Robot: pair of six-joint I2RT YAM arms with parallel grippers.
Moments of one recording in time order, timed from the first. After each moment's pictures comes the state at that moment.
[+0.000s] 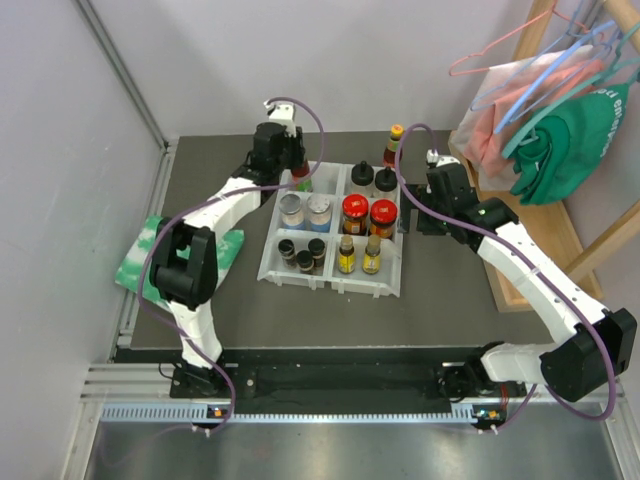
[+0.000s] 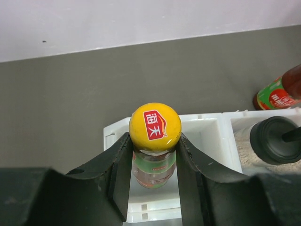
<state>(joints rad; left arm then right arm) -0.35 1.88 1.50 0.09 -0.09 -0.15 0.47 1.26 1.20 -0.75 0.18 0.39</state>
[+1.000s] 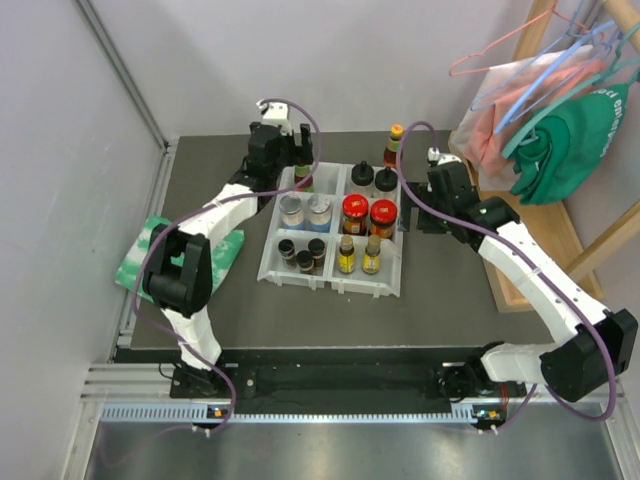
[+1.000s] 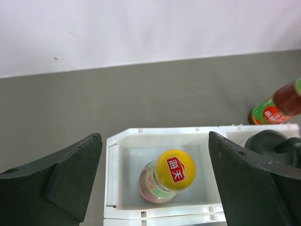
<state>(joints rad) -0.36 1.85 1.41 0.23 -0.12 -0.16 0.47 1.26 1.21 -0.75 0.18 0.39</state>
